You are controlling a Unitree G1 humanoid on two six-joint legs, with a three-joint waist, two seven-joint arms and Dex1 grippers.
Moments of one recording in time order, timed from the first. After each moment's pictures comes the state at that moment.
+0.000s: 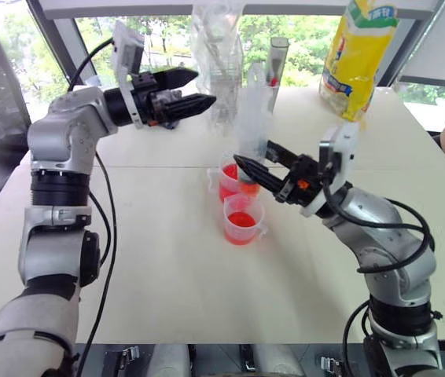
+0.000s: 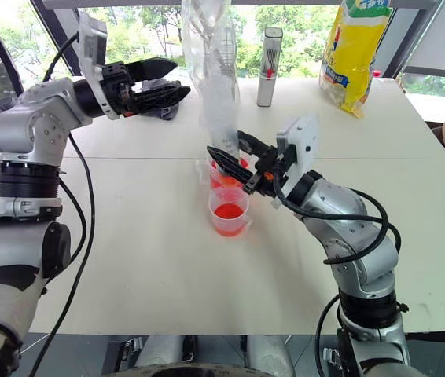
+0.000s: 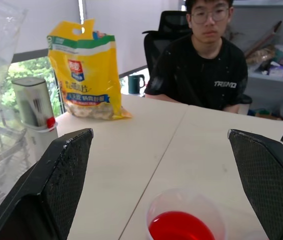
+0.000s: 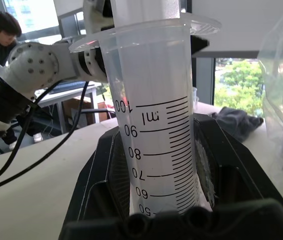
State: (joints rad) left arm -1.08 0.51 0.08 0.39 -0.49 0.56 -1.14; right arm -0.35 -0.38 0.00 -0.60 0.53 0.58 0.52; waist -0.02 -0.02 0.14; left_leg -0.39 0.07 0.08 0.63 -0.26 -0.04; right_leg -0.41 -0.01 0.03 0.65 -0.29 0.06
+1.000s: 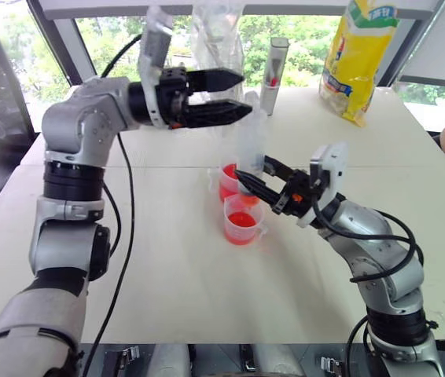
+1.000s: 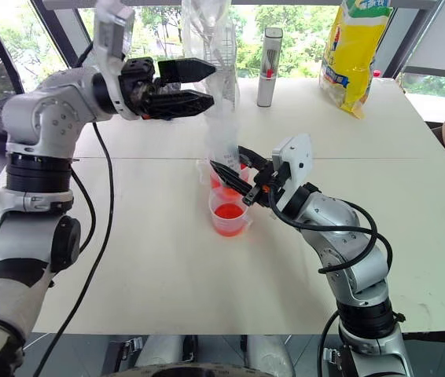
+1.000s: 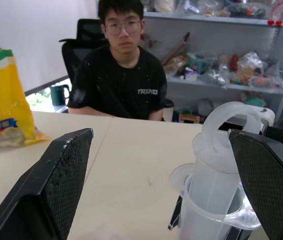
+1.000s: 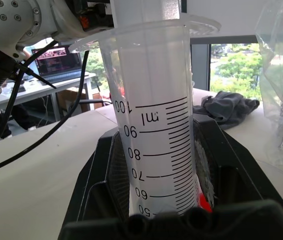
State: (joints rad) left arm -1.14 0.46 0.02 0.28 -0.60 0.68 -1.25; right arm -0.32 -0.38 0.03 -0.55 0.48 0.51 0.54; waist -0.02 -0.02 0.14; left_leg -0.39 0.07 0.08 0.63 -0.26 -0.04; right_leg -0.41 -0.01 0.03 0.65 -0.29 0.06
